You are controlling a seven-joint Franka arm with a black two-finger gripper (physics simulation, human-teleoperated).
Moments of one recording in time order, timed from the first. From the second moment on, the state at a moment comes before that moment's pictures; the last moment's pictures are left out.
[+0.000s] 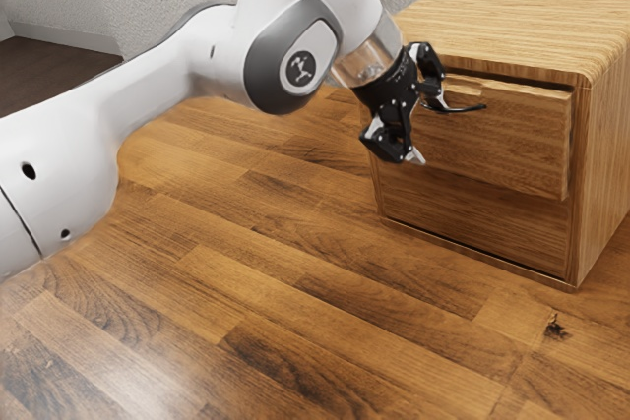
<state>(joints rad) -0.14 0.31 -0.03 -1.25 -0.06 2.06 -1.68</state>
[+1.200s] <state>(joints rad) -0.19 -0.03 -0.02 -1.55 -0.06 1.81 -1.76</state>
